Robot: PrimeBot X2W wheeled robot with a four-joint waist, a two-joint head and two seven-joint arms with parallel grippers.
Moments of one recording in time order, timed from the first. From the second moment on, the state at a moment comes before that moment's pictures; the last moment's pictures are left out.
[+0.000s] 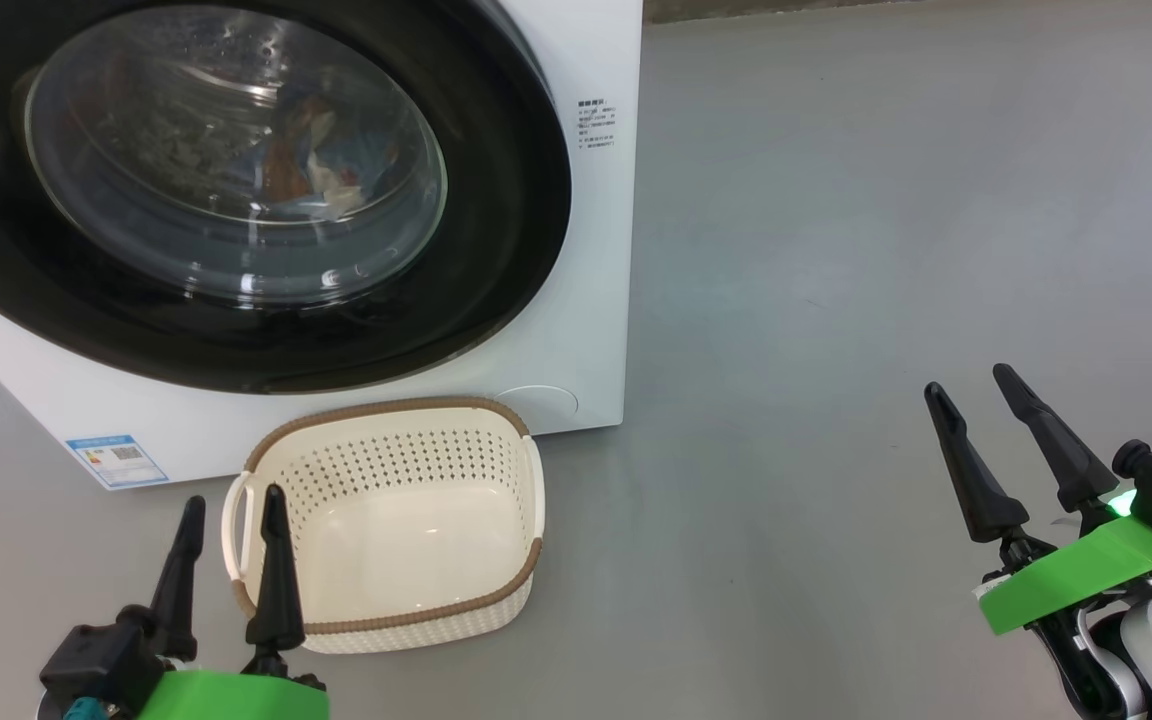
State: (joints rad) left arm -0.10 0.05 -0.02 0.22 -0.34 -0.10 -0.26; right arm -0.21 -0.40 0.29 0.20 0.60 0.13 -0.26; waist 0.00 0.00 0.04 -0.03
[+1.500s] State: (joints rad) left arm -0.06 0.04 -0.02 0.29 -0.49 -0.10 -0.21; right arm -0.15 -0.31 0.27 0.27 0.71 0.13 -0.22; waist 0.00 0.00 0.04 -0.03
